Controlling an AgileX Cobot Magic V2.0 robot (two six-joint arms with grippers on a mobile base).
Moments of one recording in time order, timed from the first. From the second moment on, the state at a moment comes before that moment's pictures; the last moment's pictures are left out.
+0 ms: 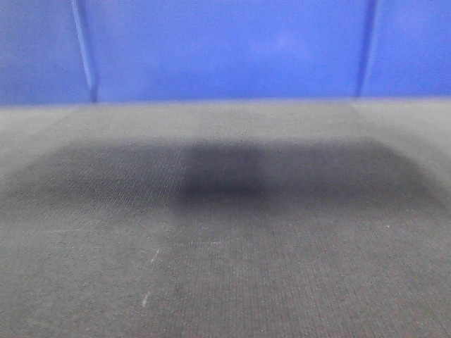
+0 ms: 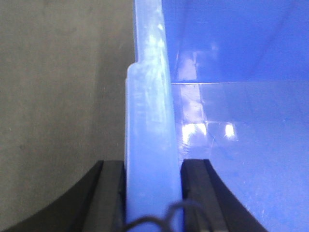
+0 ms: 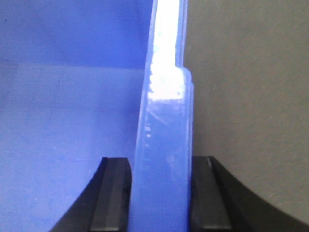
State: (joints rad) left arm -0.13 1.57 -1.67 0.13 0.94 -0.18; right arm 0.16 1.60 -1.74 0.08 1.09 0.04
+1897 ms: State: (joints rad) left arm -0.12 0.65 -0.69 0.15 0.52 -0.16; right arm 0.16 0.66 -0.66 0.06 0.59 -0.05
